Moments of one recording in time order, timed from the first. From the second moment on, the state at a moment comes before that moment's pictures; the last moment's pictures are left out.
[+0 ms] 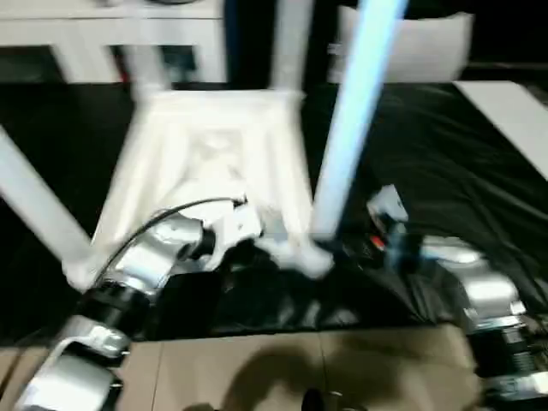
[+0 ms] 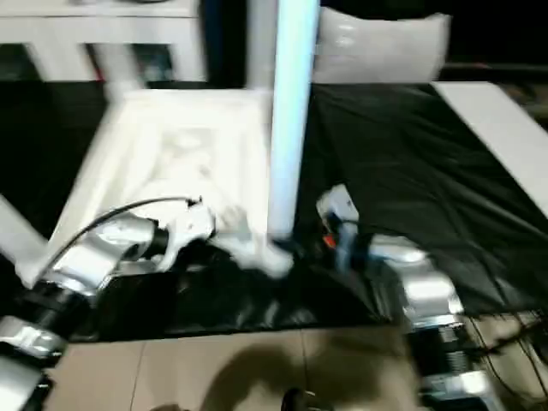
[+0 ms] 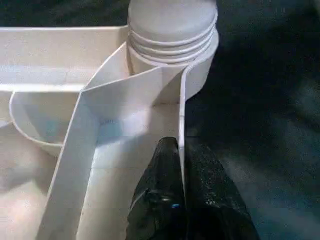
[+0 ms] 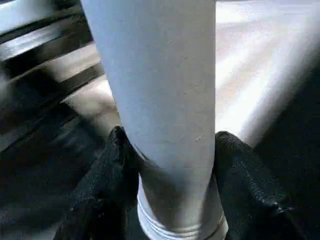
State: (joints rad) left arm -0.59 0.29 -0.31 0.45 0.06 0.31 -1.02; right arm -0.37 -0.24 0.02 0.22 0.23 0.38 0.78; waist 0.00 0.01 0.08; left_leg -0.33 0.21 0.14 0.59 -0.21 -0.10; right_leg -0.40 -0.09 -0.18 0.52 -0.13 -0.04
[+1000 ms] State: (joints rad) left arm -0.59 0.30 -0.34 0.41 0.07 0.19 -1.01; right arm -0.32 -0.47 -0.03 0.22 0.28 0.22 0.99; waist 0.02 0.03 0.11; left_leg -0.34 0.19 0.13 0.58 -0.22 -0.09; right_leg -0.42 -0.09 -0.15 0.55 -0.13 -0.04
